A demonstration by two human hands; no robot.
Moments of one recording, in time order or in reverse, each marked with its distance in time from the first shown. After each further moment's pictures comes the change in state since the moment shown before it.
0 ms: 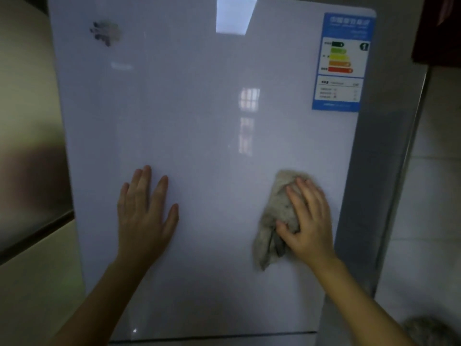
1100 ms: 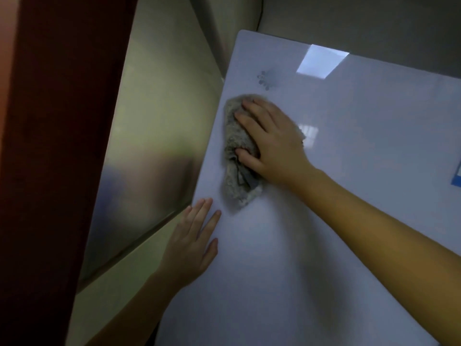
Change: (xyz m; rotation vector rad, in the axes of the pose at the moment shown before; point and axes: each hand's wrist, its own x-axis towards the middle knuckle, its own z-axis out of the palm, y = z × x) left_hand -0.047 -0.123 -0.011 -0.050 -0.002 0.070; right_hand 0.290 -0.238 0.084 0.036 -0.155 -0.557
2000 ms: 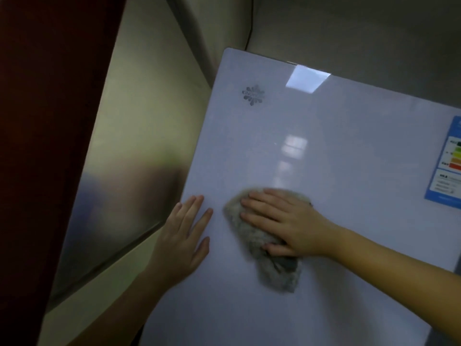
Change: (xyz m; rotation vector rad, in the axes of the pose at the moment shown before) left_hand 0.034 0.002 -0.003 0.034 0.043 0.012; right_hand -0.121 0.030 -0.008 -0.040 -0.237 -0.518
